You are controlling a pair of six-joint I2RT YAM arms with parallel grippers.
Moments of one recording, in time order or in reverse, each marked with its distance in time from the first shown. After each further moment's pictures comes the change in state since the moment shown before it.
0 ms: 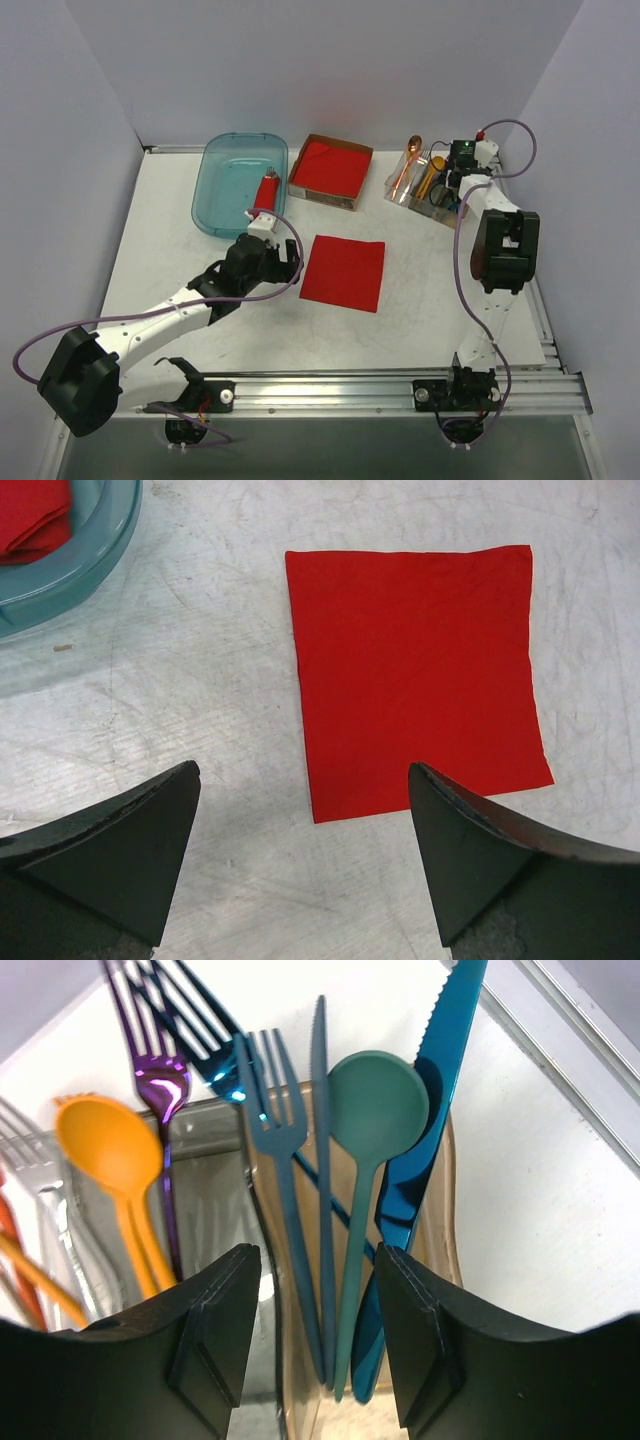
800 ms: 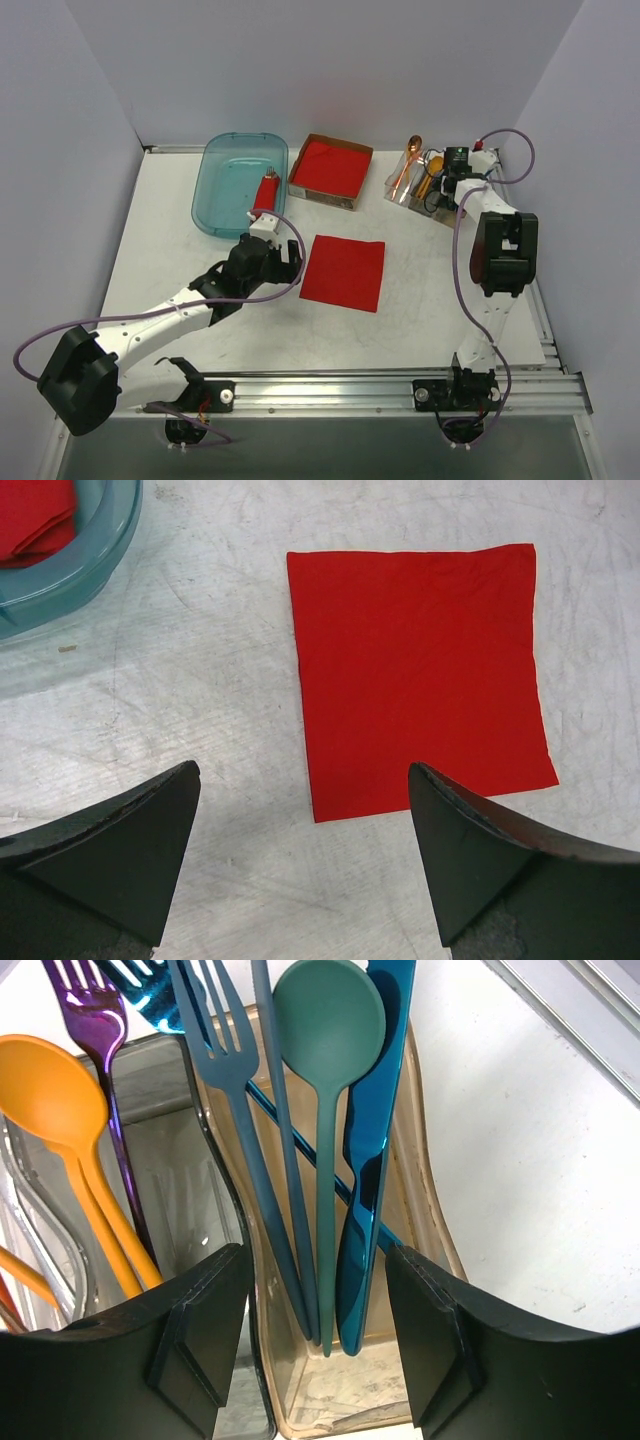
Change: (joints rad) left arm -0.027 0.000 0.006 -0.011 -0.040 0.005; right arm 0.026 -0.055 -0.087 -0.046 0.065 0.107
